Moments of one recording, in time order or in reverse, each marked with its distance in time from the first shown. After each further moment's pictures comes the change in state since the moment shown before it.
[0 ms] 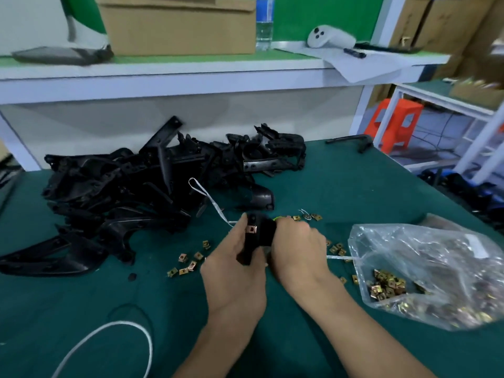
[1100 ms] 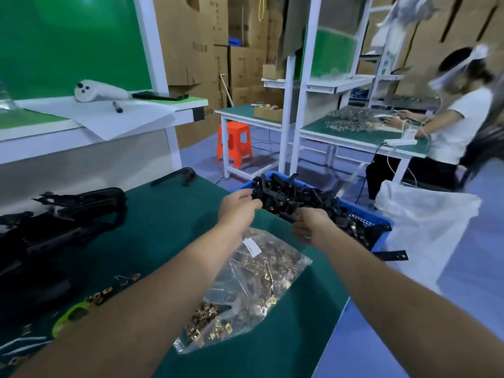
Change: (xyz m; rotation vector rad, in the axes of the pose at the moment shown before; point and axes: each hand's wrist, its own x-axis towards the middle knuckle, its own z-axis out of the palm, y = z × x) left_hand -0.011 0.119 0.357 -0.072 -0.853 -0.183; right_hand 0.005 0.410 -0.095 1.293 0.226 1.063
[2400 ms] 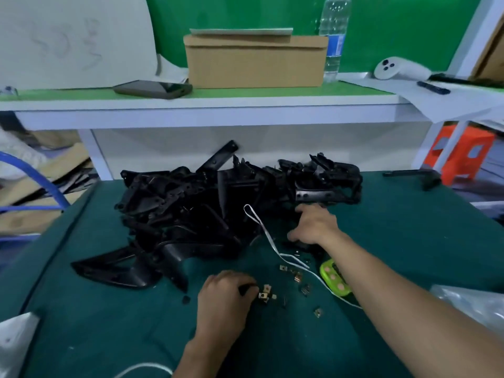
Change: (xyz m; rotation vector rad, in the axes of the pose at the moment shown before) left_hand -0.254 -0.188 -0.383 0.900 0.742 -0.045; right_hand -0.190 0.078 0.458 -1.467 -0.535 -0.879
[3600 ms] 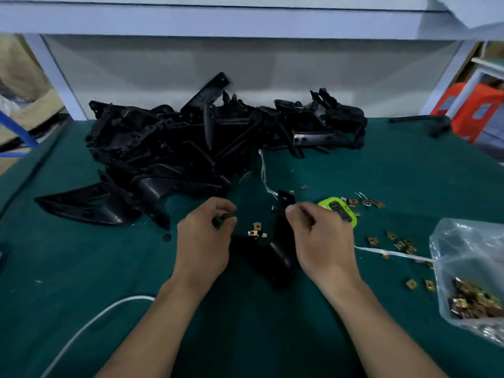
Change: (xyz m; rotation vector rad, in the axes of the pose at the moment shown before) left_hand -0.011 0.007 -0.005 -0.385 0.169 -0.131; right_hand -0.153 0.017 0.078 0.680 0.460 -0.148
